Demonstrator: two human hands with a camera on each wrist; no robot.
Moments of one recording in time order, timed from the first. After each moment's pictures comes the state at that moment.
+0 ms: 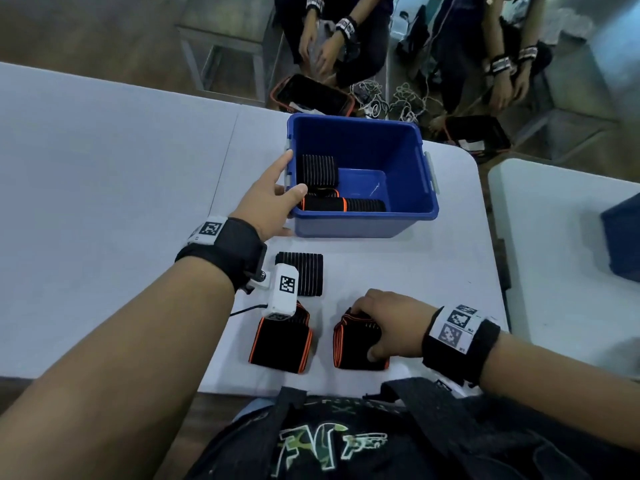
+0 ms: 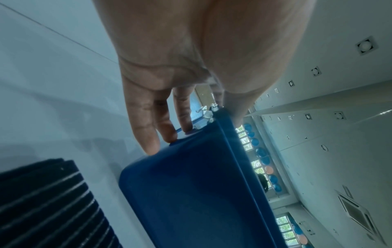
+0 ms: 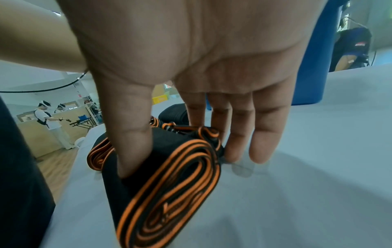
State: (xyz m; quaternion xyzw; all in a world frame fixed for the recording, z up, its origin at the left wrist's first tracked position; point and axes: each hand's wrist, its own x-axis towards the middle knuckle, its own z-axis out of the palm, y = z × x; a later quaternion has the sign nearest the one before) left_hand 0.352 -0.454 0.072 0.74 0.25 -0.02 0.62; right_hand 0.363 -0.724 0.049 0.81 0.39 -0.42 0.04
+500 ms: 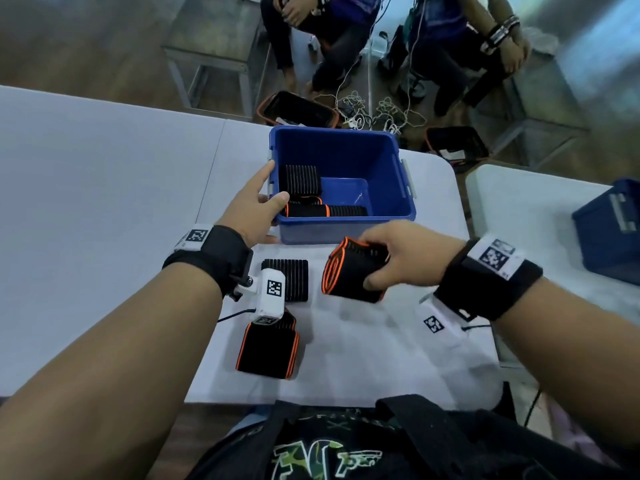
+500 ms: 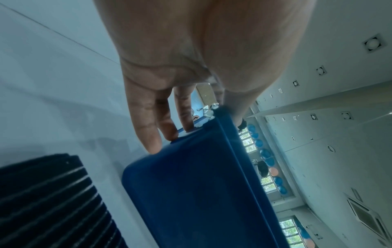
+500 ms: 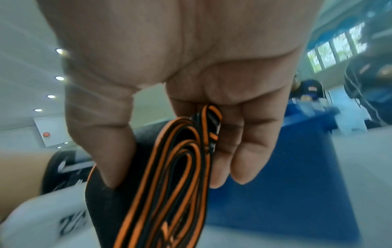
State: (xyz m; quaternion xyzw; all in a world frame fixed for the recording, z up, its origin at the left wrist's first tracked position) left_hand 0.352 -0.456 0.073 0.72 0.26 -0.02 0.64; right_hand 0.415 -0.704 0.149 0.87 0.36 -0.33 -0.09
